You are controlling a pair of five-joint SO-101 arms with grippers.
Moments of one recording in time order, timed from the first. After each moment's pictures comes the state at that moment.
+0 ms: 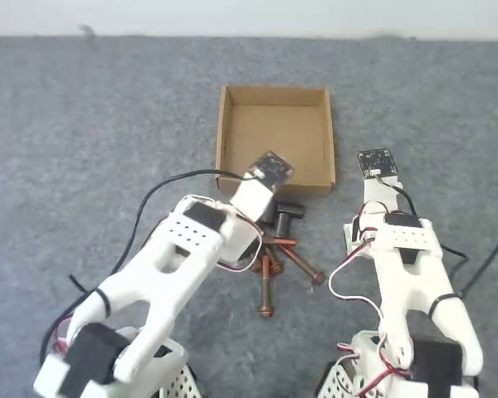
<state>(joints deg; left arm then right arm) 22.3 -15.3 49.4 54.5 -7.4 1.6 -18.1 57.3 42.6 11.3</state>
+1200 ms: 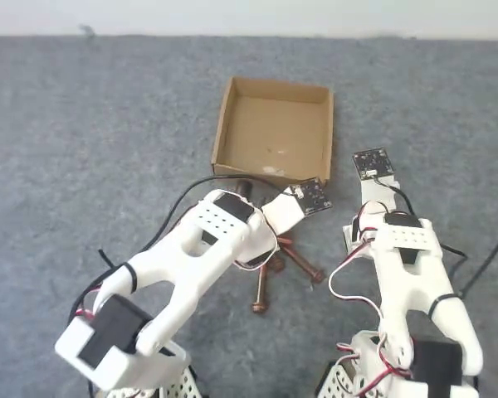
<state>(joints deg) 27.3 -2.8 40.0 58.8 -25.4 1.6 -18.1 57.3 42.6 14.6</state>
